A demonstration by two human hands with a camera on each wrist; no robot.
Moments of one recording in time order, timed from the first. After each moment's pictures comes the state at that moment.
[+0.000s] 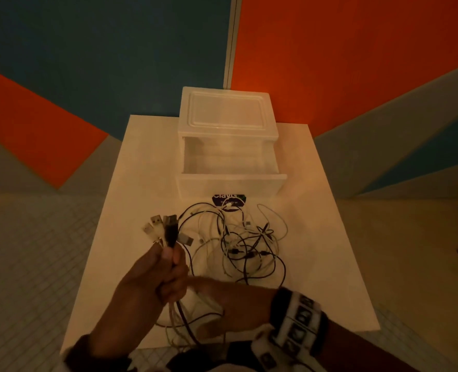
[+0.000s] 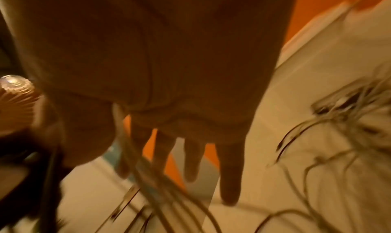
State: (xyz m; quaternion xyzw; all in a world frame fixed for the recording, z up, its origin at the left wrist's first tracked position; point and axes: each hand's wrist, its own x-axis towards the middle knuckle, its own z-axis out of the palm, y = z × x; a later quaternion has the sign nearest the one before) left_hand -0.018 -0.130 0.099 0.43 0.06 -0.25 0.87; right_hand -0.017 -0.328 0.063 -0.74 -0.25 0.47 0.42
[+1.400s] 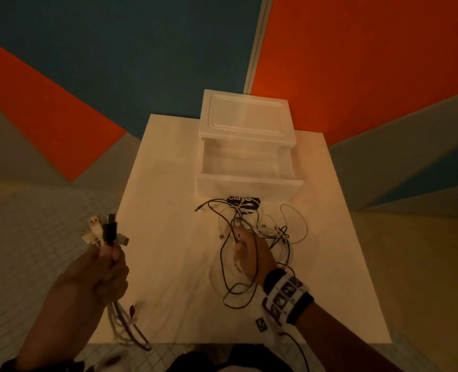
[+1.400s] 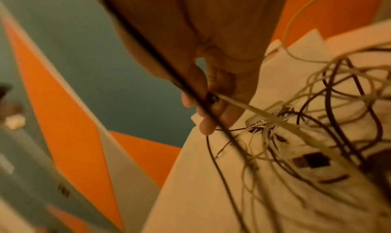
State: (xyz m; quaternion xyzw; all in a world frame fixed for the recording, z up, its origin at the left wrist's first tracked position) left_hand -0.019 -0.018 0.087 0.31 0.11 -0.18 0.93; right_hand 0.033 -0.318 -0.008 -0.91 0.03 0.14 0.38
